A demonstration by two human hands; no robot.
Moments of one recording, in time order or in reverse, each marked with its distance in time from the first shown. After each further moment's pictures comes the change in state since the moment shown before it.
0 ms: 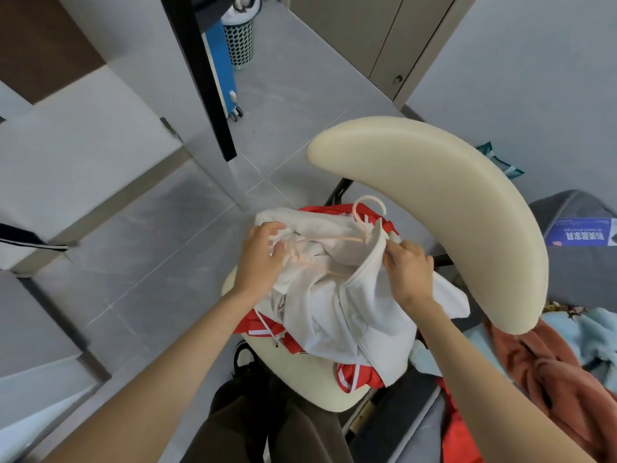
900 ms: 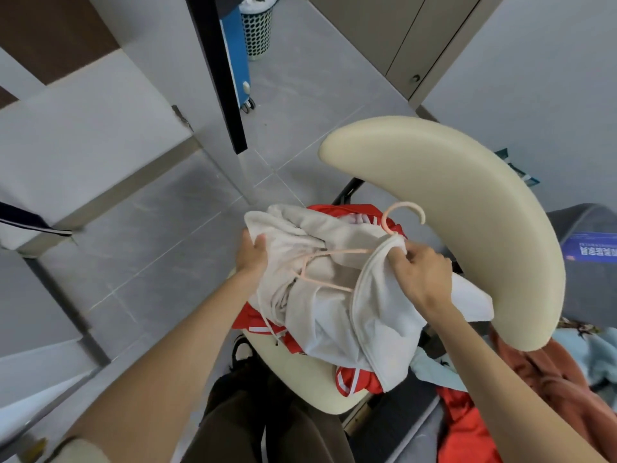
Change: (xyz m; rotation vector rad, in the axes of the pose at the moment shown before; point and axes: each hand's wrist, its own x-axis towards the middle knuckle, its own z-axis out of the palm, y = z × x) left_hand 0.036 -0.046 0.018 -0.253 0.142 -0.529; right_hand -0.005 -0.024 -0.036 0.288 -0.002 0.079
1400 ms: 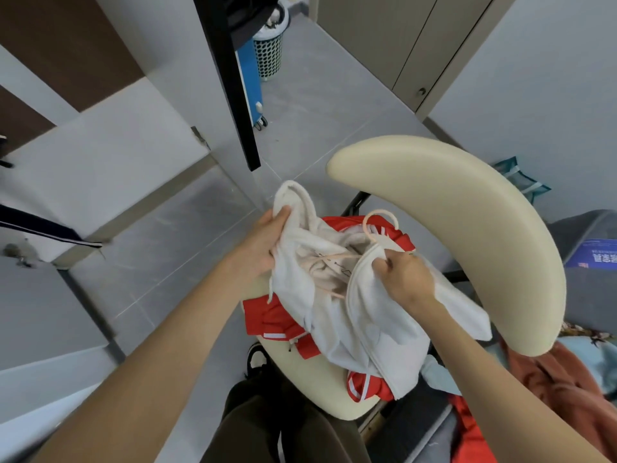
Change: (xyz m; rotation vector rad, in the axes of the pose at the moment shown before) left_hand -0.038 0.088 -0.035 -0.438 -0.353 -0.071; right_hand 0.011 -0.011 0.017 -0.186 -0.201 -0.005
